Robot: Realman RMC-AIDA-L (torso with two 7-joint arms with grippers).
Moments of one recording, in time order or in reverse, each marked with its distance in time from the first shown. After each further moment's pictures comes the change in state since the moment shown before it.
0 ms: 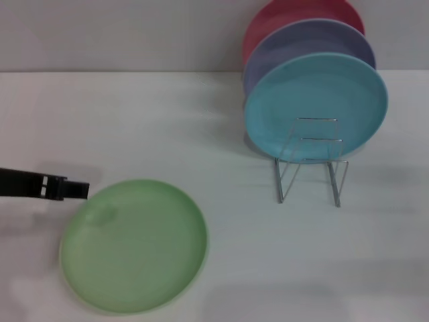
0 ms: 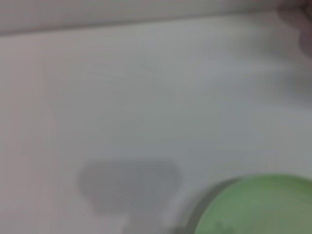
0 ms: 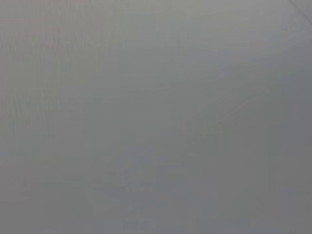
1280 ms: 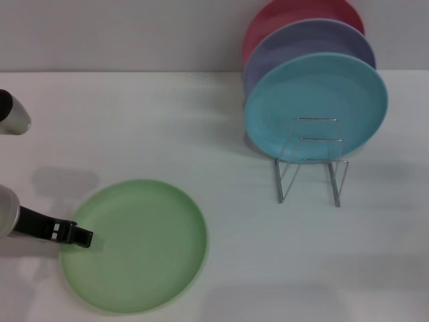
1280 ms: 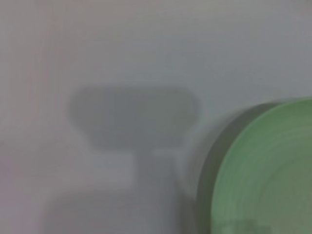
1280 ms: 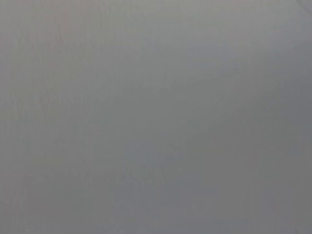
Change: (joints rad) left arm -0.100 0.001 0.008 0.322 0.011 0.008 0.001; right arm 0.017 -0.001 0.000 -0.007 0.001 0.012 0.003
